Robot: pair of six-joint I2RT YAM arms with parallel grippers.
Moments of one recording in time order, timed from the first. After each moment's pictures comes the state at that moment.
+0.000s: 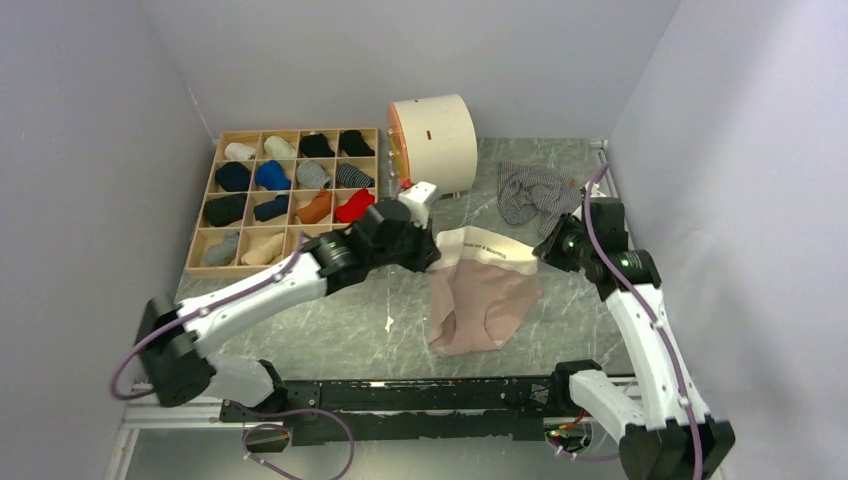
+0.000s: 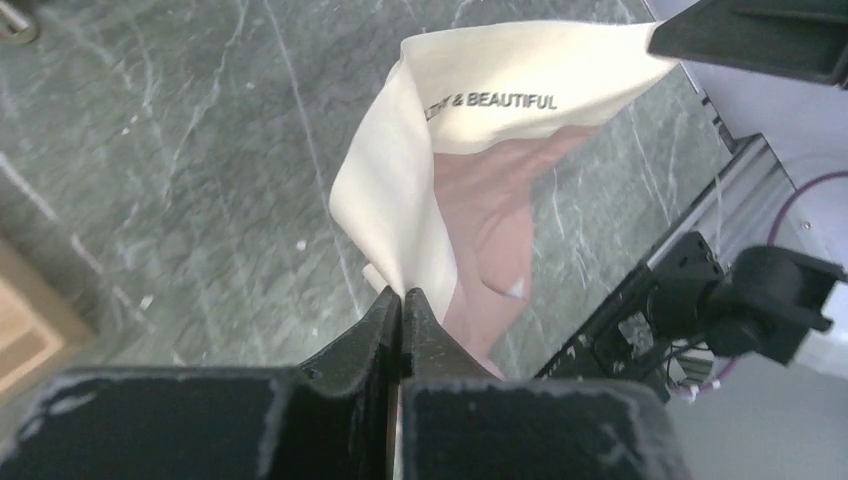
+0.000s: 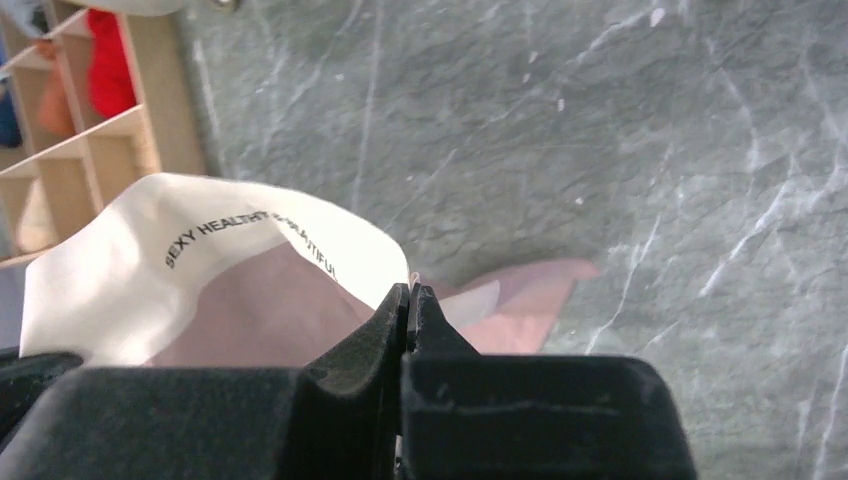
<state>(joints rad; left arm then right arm) -0.93 1.42 1.19 -0.30 -0.01 -0.45 0.09 0.96 0.97 -0.78 -0.12 0.50</state>
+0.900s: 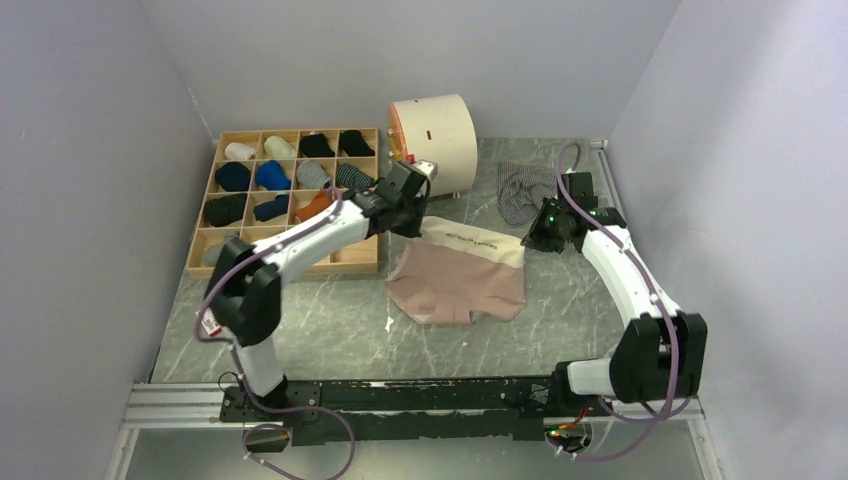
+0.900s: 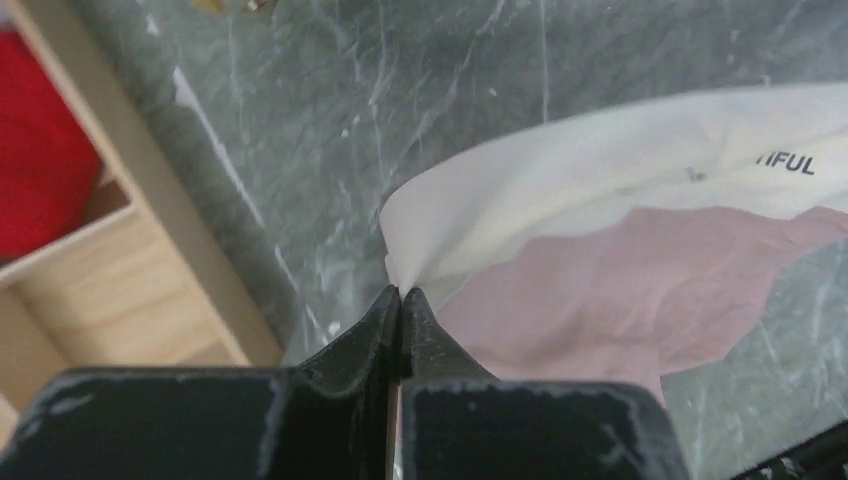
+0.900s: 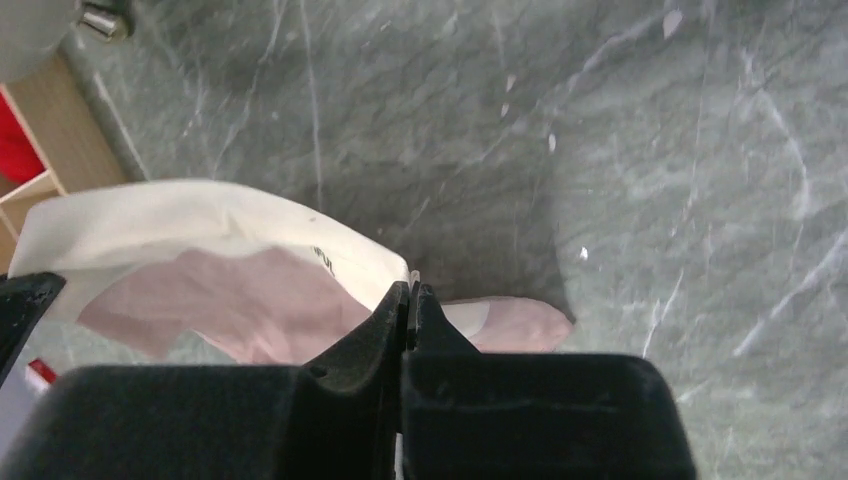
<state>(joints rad) -0.73 1.71 1.44 -0.55 -0.10 -0.34 0.08 1.27 1.03 -0.70 -0.14 0.56</state>
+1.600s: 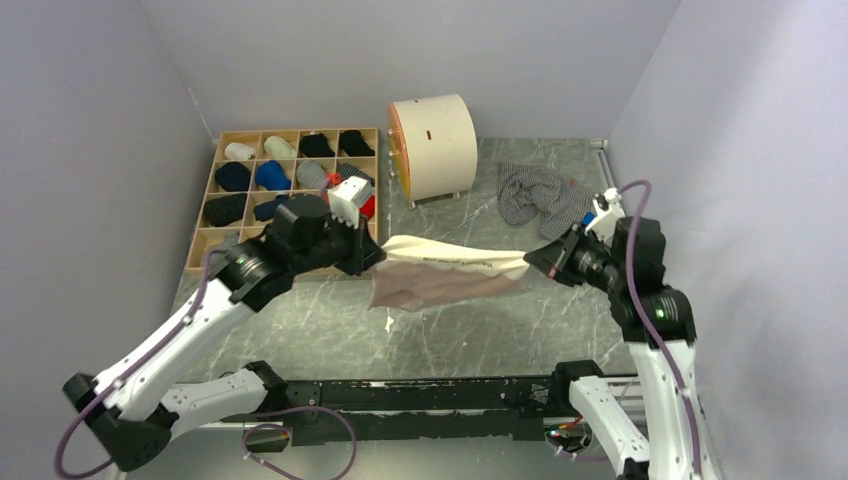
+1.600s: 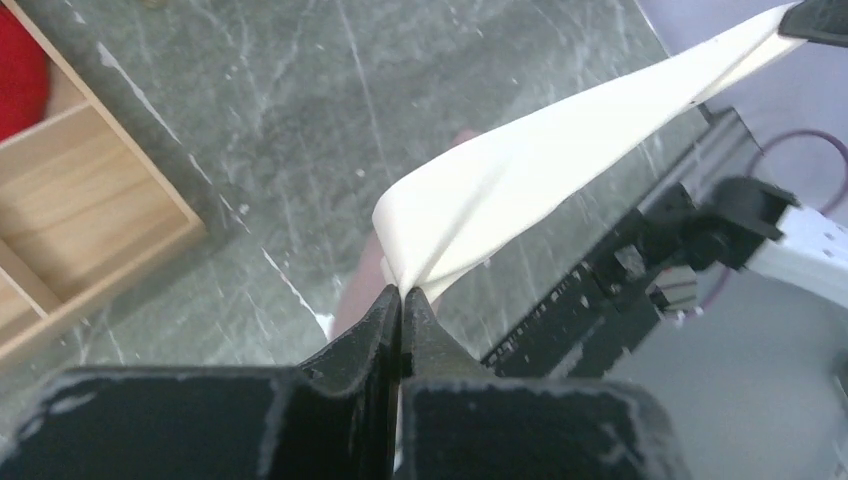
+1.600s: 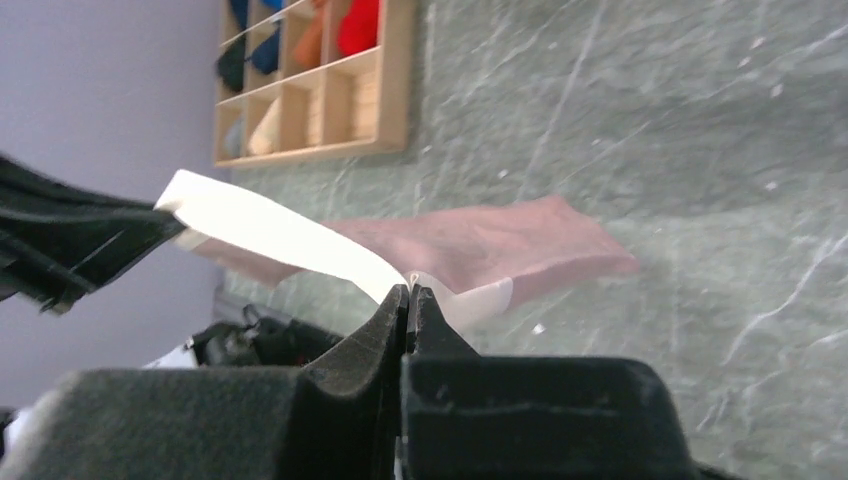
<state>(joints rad) -0.72 1.07 1.16 -0.59 0.14 -0.35 0.07 0.76 1.07 -0.87 -0.41 0.57</state>
